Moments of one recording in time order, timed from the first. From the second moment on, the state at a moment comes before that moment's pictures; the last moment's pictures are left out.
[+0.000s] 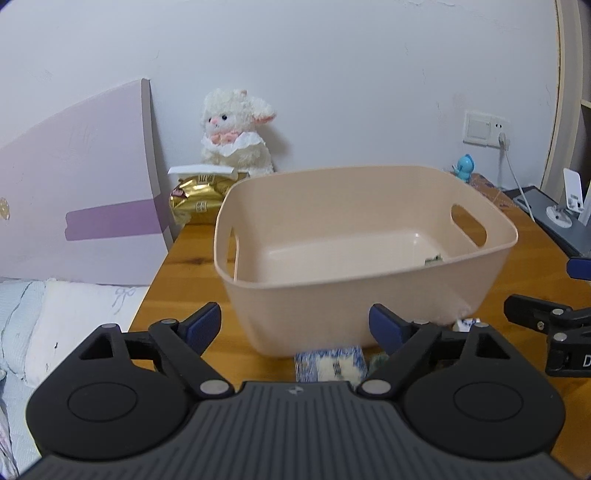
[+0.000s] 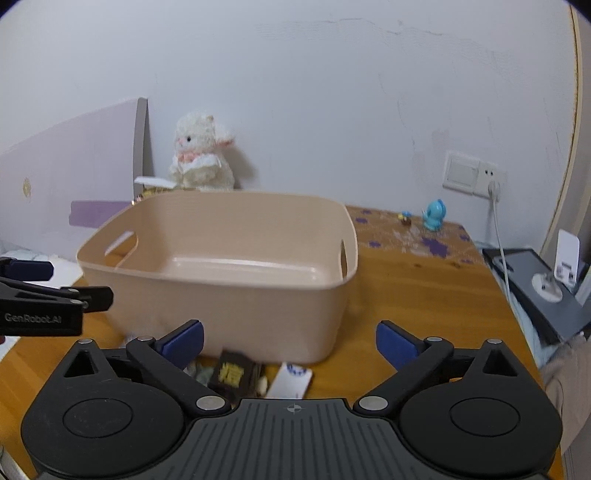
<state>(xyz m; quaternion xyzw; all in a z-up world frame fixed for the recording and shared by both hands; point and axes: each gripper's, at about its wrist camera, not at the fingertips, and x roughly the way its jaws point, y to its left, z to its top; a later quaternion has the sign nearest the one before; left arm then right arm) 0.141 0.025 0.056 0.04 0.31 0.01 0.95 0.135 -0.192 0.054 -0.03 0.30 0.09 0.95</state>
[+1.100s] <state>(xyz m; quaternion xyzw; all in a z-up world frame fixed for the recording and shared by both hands) 0.177 0.024 -0.034 -0.03 0.40 -0.04 0.91 0.140 -0.176 -0.036 -0.06 0.41 0.12 0.90</state>
